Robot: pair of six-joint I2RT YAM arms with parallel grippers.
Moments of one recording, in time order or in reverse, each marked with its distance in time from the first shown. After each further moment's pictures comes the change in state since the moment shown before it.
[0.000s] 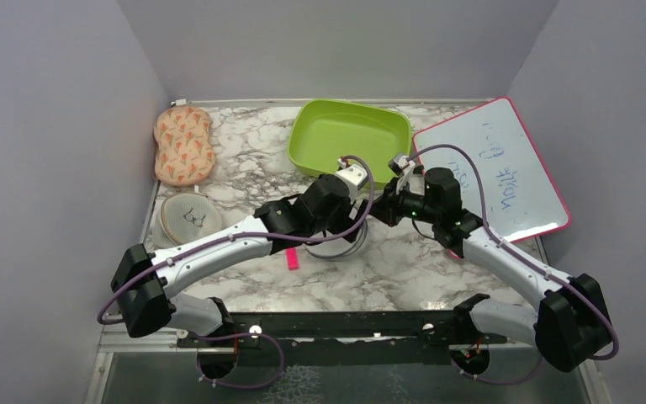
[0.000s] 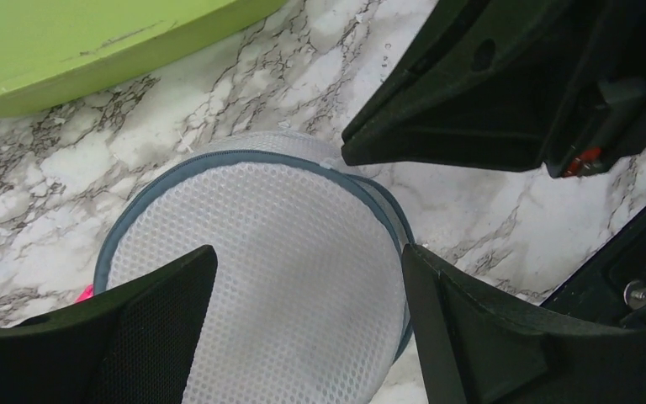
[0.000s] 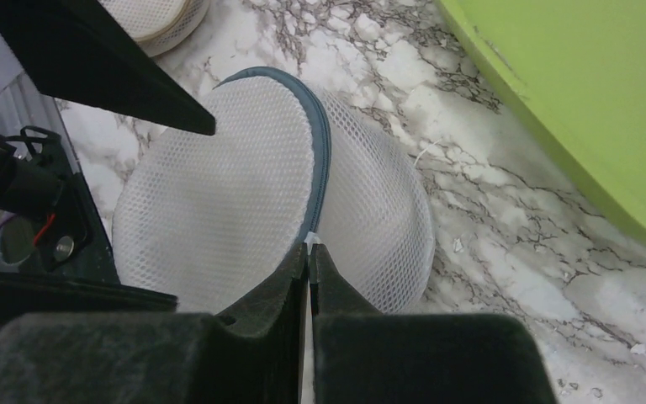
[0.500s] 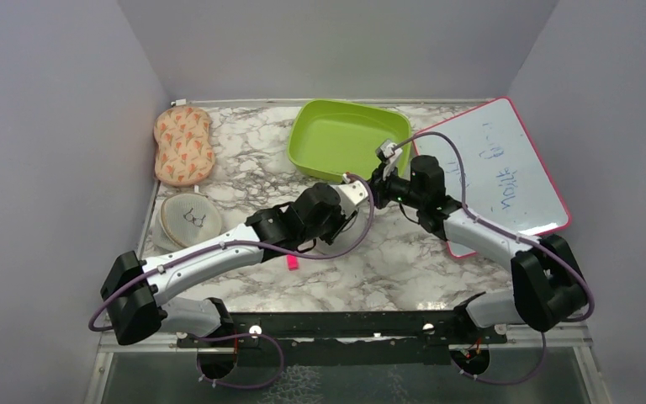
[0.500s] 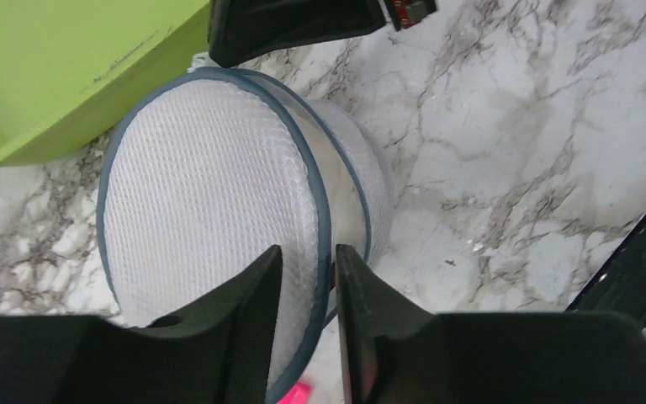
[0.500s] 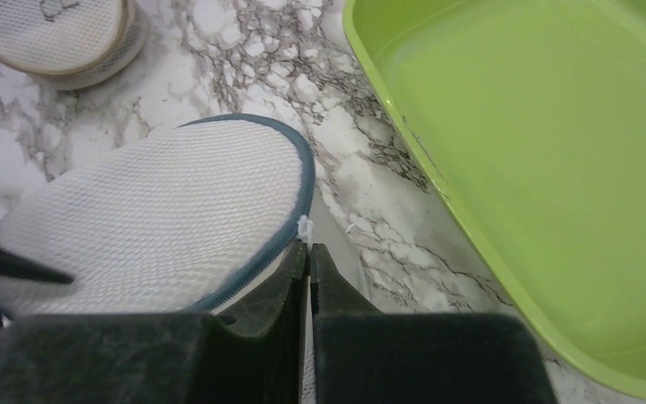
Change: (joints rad) left arm 0.000 -0.047 -0.098 0.050 0.055 0.269; right arm 0.001 0.258 0.086 0.223 0.071 -0.111
